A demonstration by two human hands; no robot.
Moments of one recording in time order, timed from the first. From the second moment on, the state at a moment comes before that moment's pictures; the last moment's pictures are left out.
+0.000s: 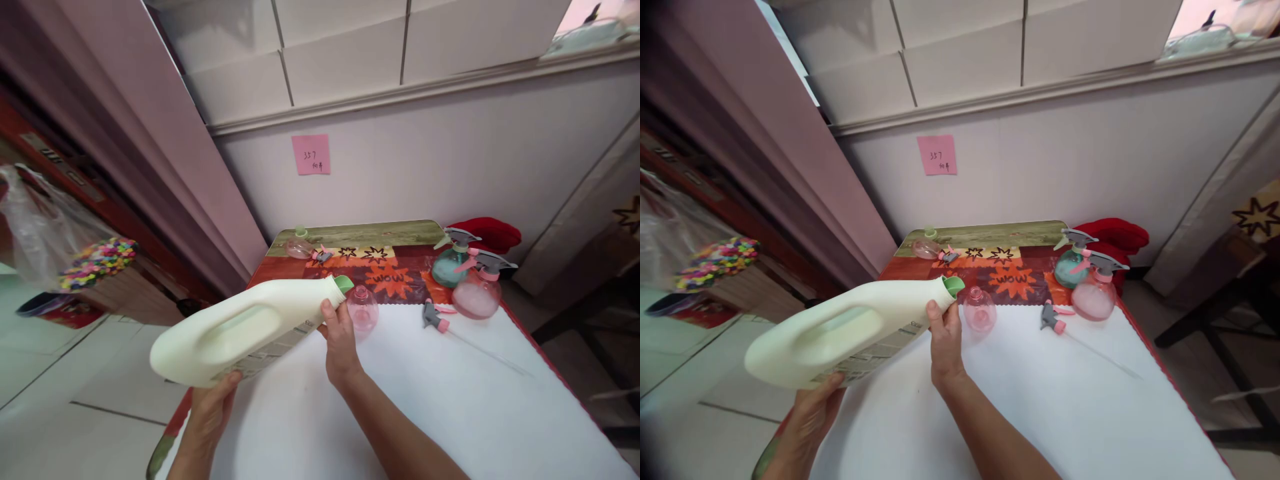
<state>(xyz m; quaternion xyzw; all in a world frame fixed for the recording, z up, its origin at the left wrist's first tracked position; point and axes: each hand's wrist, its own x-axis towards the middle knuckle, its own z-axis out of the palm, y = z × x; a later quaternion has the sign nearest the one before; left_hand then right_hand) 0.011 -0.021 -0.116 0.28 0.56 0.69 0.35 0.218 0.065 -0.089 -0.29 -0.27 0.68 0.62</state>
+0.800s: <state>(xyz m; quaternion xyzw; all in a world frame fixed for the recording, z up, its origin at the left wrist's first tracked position) 0.003 -0.005 -0.105 0.34 0.58 0.65 0.34 0.218 0.071 -0.096 -0.30 -0.20 0.70 0.62</state>
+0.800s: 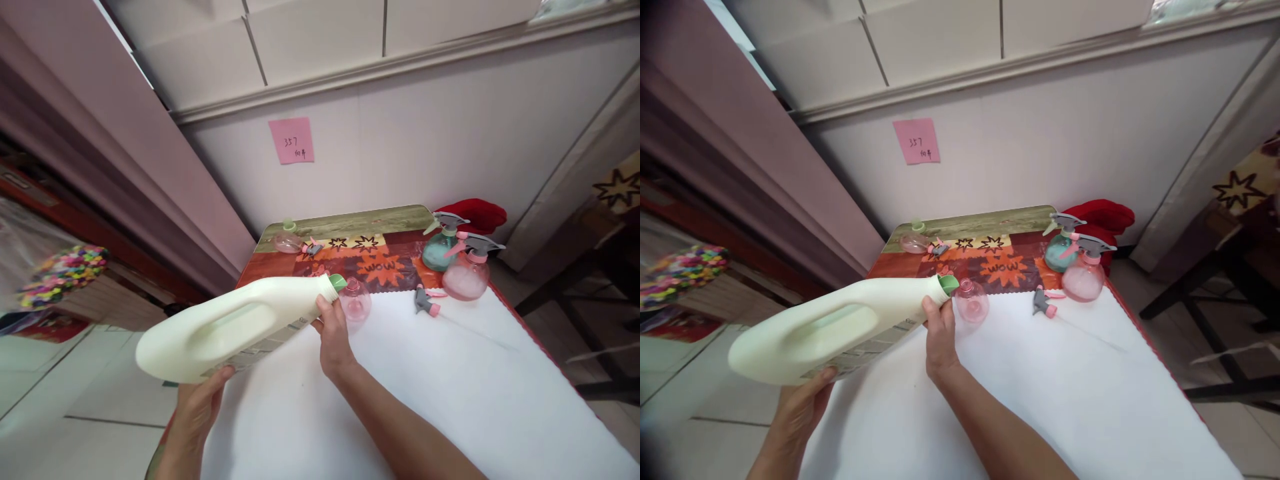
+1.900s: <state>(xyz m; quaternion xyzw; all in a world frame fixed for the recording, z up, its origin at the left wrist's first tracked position) 0.013 -0.001 -0.067 0.40 0.57 0.64 0.33 0.224 0.075 -0.090 -0.29 -0.15 0.73 0.61</state>
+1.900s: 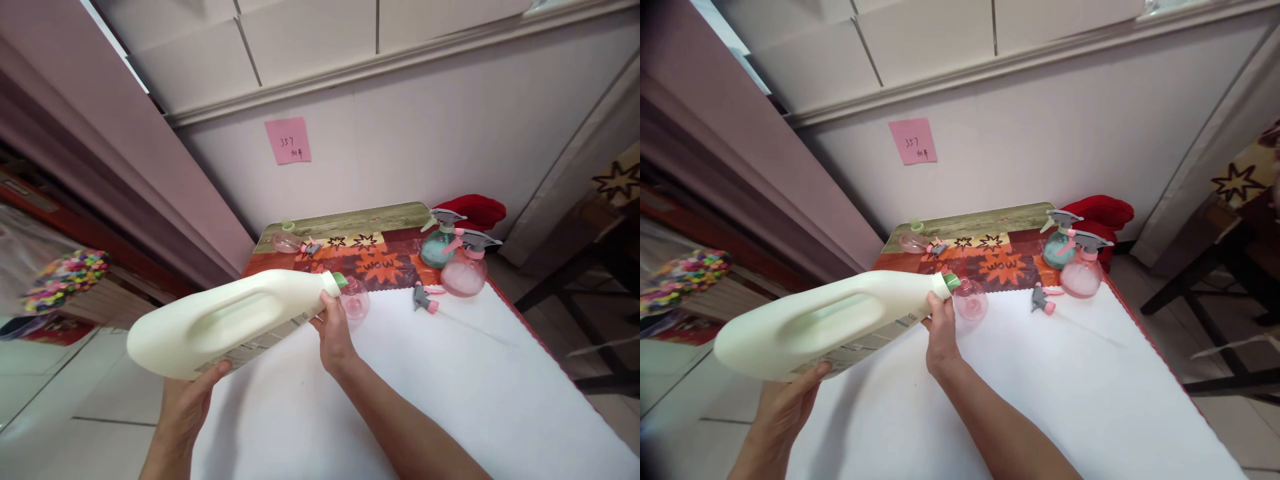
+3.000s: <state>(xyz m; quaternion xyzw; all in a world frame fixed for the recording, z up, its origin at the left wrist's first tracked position) 0.018 -0.002 -0.053 0.40 0.59 0.63 0.31 0.227 0.073 -0.084 -0.28 -0.14 0.73 0.60</state>
